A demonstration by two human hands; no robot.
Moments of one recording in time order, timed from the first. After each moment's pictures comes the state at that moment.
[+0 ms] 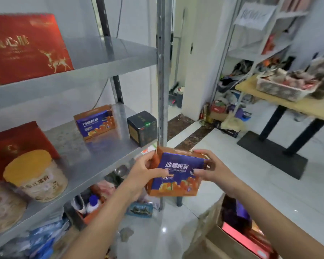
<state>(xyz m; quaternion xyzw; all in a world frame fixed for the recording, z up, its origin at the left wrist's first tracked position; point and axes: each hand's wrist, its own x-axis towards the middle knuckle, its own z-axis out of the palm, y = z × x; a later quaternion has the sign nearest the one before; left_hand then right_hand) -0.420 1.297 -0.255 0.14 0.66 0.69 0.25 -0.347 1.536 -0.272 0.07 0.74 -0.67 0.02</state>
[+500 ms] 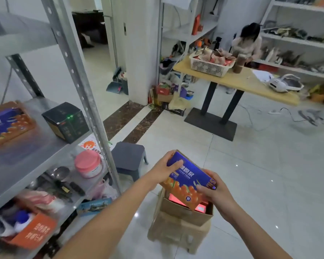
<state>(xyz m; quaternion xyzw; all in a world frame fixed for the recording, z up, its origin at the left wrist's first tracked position) -0.337 1.504 -0.320 0.29 0.69 0.50 0.44 -0.152 1.615 -0.338 0.37 0.59 -0.70 -0.15</state>
